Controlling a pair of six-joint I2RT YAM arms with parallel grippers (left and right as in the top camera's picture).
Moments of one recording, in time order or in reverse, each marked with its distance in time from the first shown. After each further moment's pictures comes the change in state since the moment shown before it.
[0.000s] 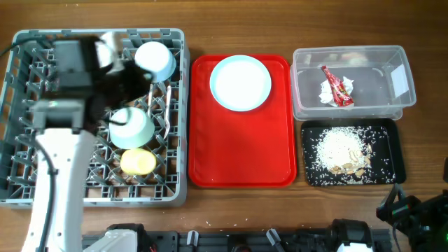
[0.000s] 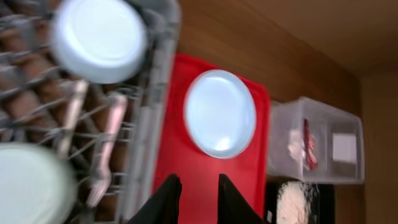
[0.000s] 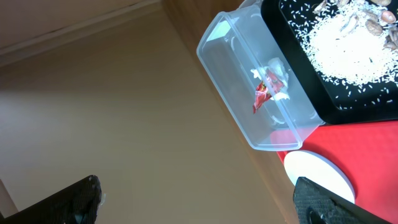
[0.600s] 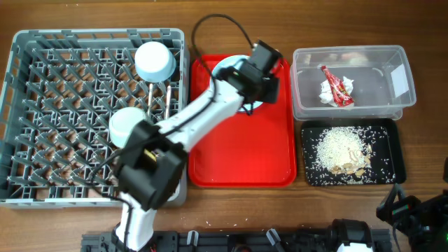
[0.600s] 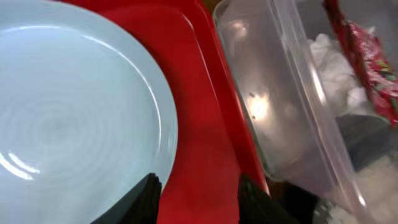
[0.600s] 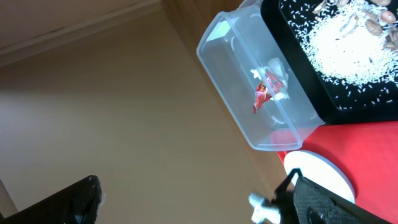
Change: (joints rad) left arm -0.668 0.739 0.246 0.382 -0.303 0.030; right arm 0.000 0.000 0.000 0.000 0.000 0.000
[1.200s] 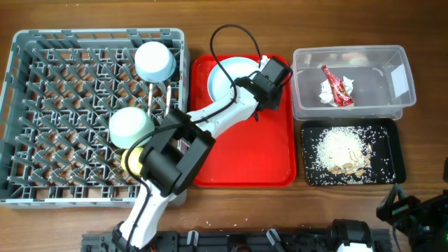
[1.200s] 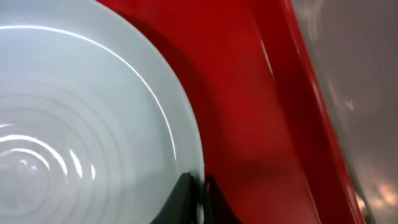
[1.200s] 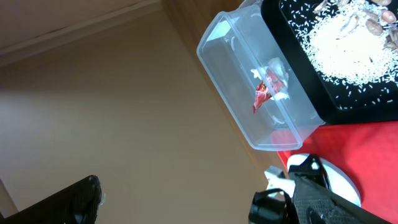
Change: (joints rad) left arm -0.034 0.171 0.031 0.063 -0.158 0.027; right arm 0.000 0.000 0.000 0.000 0.000 0.000
